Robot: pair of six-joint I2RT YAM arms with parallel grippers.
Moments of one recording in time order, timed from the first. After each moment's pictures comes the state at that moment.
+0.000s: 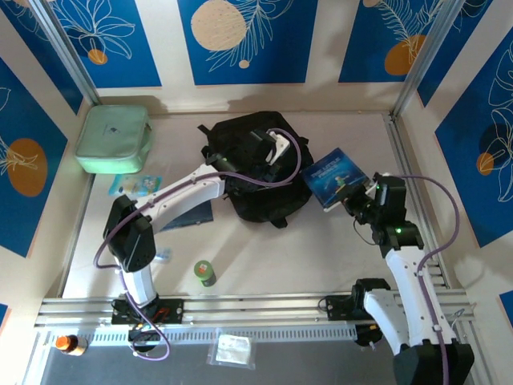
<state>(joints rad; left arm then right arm) -0.83 1.80 1.59 -0.50 -0.14 0.00 0.04 0.75 0.66 -0.51 -0.34 0.94</state>
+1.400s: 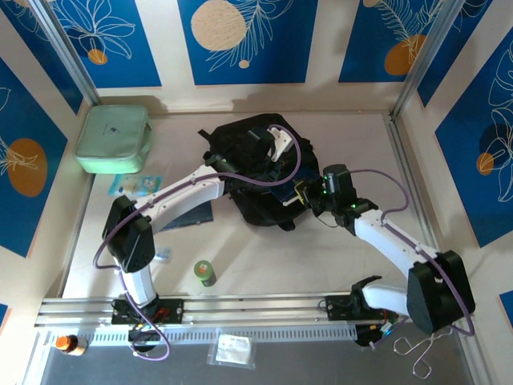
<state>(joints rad) -0.83 1.79 1.58 -0.38 -0.02 -0.05 0.38 1.22 0.68 -0.14 -0.23 1.37</state>
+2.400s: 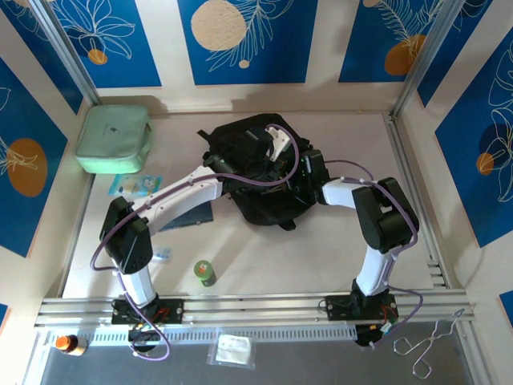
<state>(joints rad) -0.83 1.77 1.56 -0.38 -0.02 -0.08 0.35 1.82 0.92 0.18 -0.32 1.47</state>
